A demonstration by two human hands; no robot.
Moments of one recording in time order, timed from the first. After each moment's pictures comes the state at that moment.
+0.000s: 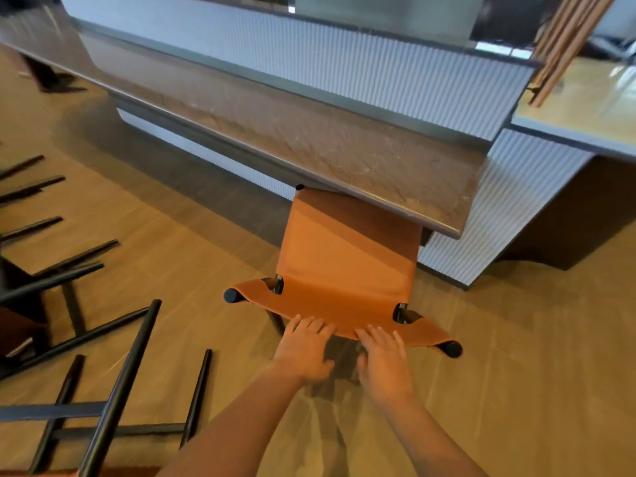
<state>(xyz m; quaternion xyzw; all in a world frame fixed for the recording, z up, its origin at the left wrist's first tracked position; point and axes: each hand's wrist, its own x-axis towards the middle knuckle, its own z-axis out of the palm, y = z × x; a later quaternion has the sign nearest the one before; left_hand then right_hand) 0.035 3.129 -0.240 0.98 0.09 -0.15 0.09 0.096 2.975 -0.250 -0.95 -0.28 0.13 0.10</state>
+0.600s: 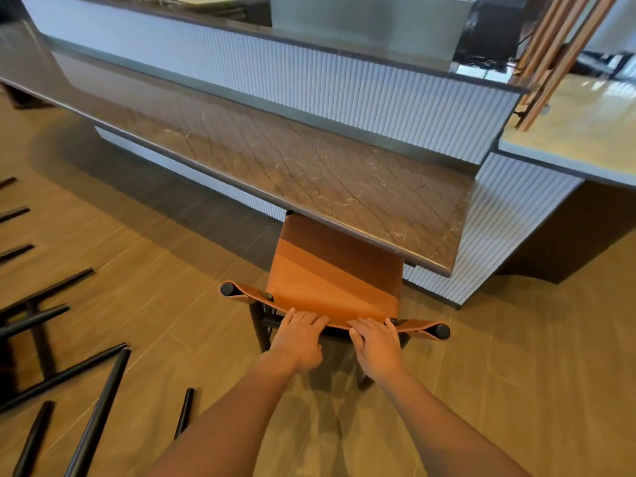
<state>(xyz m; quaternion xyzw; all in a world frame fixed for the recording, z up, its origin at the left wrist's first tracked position) 0.162 3.178 -0.213 0.98 0.10 -0.16 0.12 0.234 3.023 -0.221 -0.94 -0.27 0.16 0.13</state>
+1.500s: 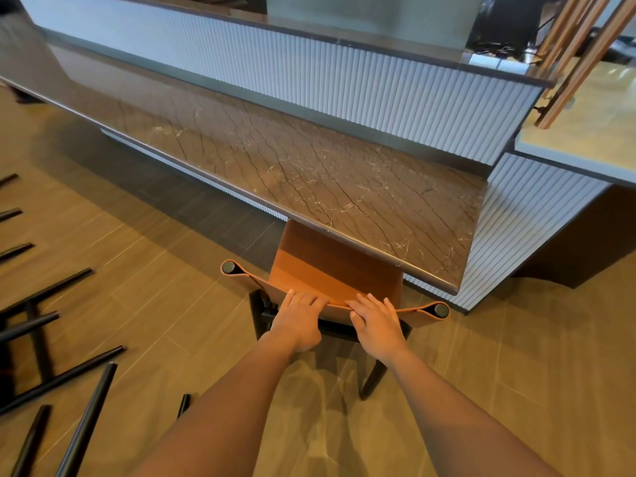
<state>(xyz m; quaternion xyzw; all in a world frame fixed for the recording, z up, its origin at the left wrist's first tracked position) 0.249 3.199 -0.204 0.97 0.13 -0.15 0.13 0.323 3.048 -0.207 -0.92 -0.30 0.21 0.15</state>
